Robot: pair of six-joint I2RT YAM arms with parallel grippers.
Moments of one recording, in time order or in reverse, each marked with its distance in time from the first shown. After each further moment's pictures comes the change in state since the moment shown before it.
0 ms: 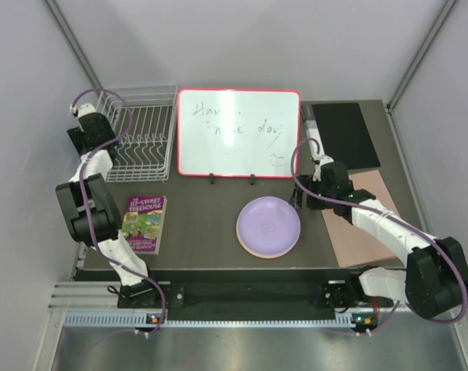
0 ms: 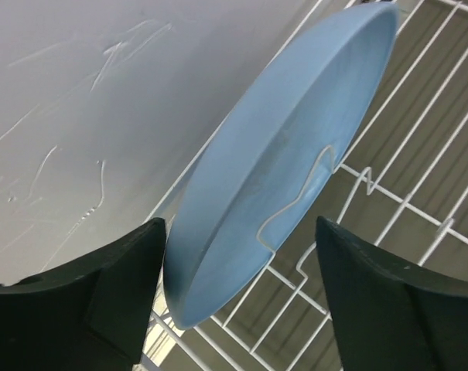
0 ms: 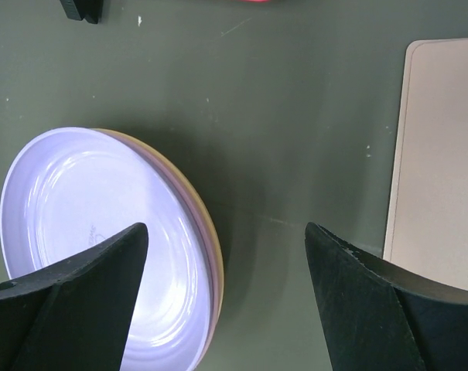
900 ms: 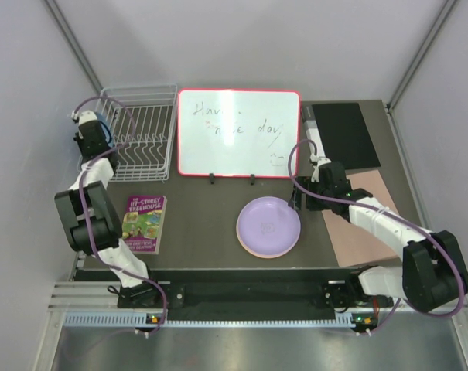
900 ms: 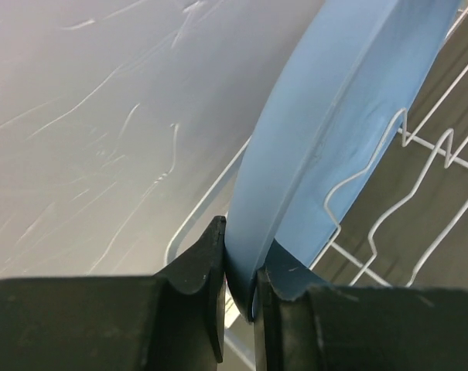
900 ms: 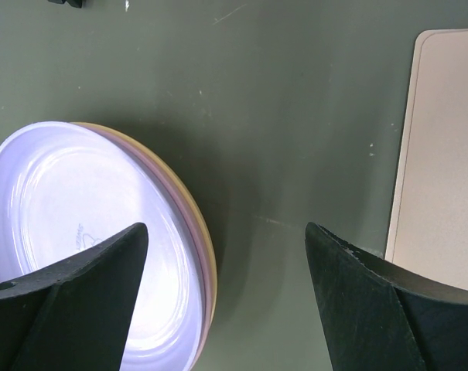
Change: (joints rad) left arm 0.004 -0.068 -0.111 0.043 -0.098 0.120; right arm -0.002 0.048 0.000 0.010 -0.011 -0.018
